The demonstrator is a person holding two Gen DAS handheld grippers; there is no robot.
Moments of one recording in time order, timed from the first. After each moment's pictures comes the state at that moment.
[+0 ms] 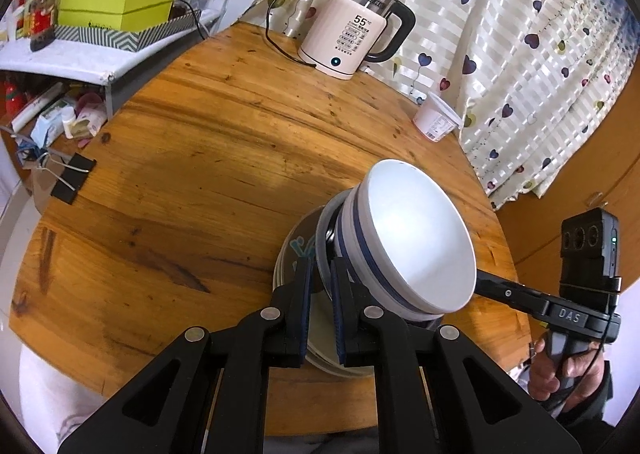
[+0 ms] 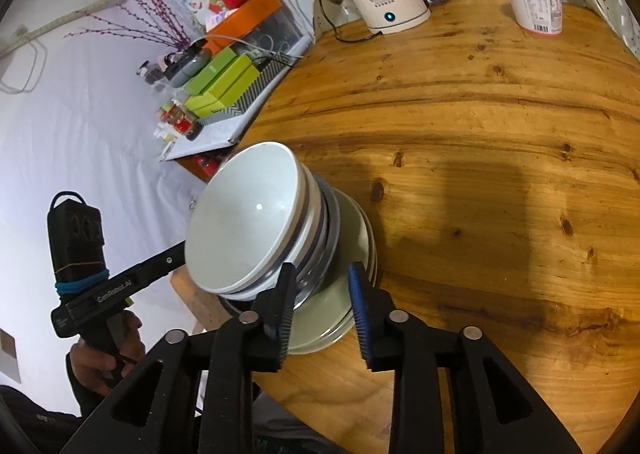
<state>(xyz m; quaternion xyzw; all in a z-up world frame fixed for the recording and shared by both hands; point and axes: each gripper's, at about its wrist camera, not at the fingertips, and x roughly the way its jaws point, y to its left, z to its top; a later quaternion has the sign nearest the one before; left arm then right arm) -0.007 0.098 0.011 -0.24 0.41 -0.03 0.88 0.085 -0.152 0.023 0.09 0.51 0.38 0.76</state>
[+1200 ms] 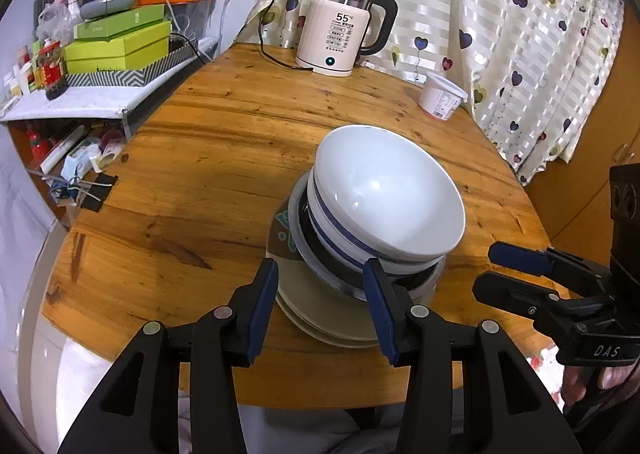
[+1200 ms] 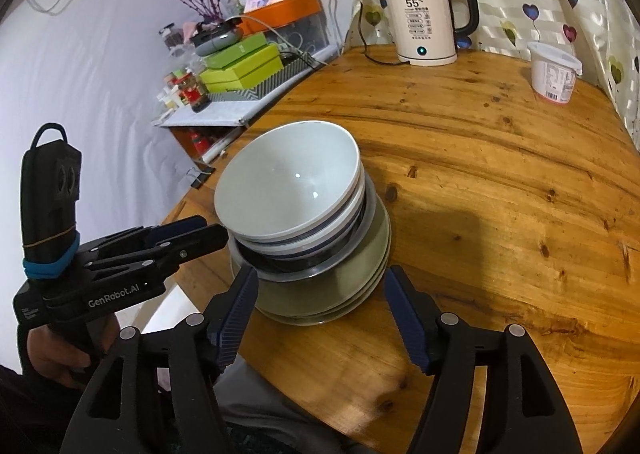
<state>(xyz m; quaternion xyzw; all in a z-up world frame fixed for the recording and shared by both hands) -0.029 0.049 0.021 -0.14 0.41 0.02 0.90 0.034 -0.135 0.042 -0.03 0.46 0.38 0.80</state>
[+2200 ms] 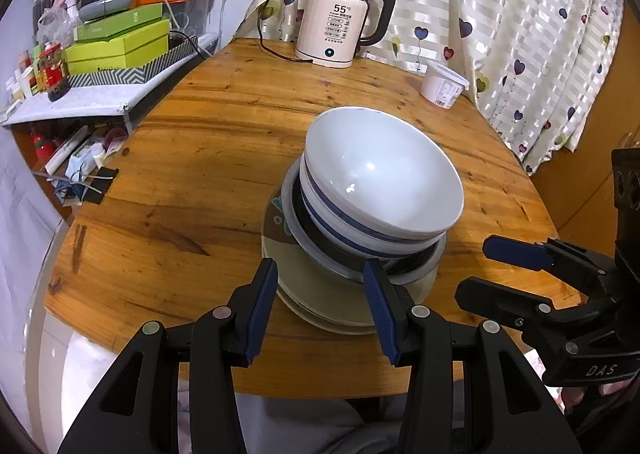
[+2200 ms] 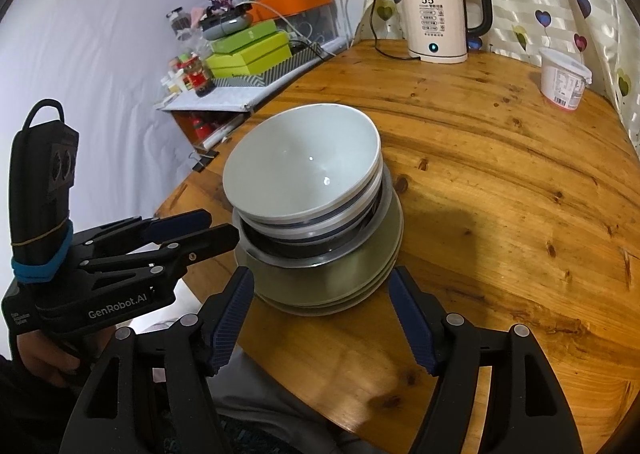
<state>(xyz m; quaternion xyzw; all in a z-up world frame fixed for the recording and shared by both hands) -0.033 0.039 0.015 -0.13 0.42 0.03 0.90 0.029 -0.125 0.035 -0.05 0.46 0.39 0.80</state>
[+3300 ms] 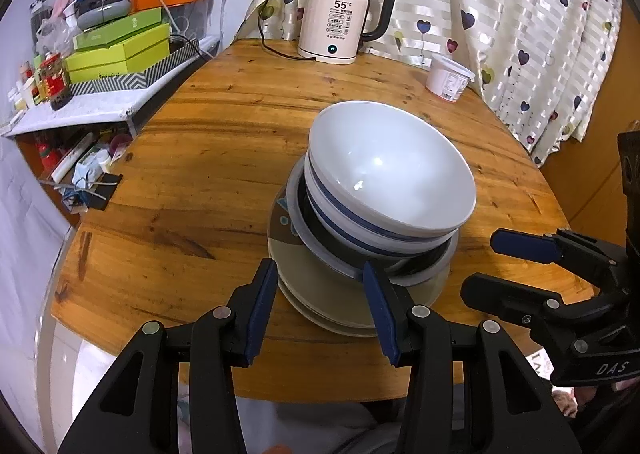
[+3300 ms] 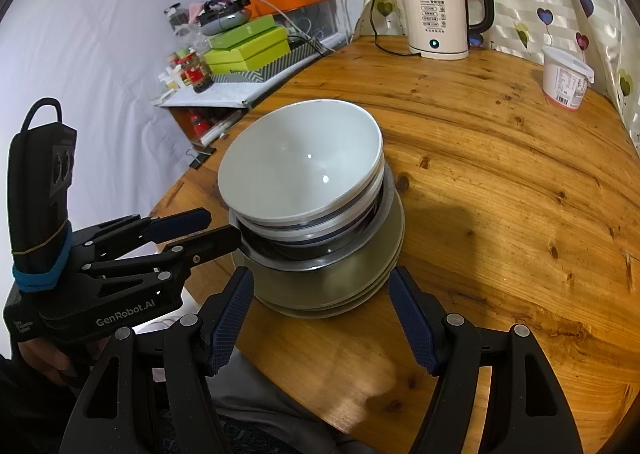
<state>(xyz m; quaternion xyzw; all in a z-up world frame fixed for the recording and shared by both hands) -0.029 0.036 0.011 -0.11 0.43 0.04 0.90 0.030 -0.121 0.030 -0.05 0.46 0.39 0.80</state>
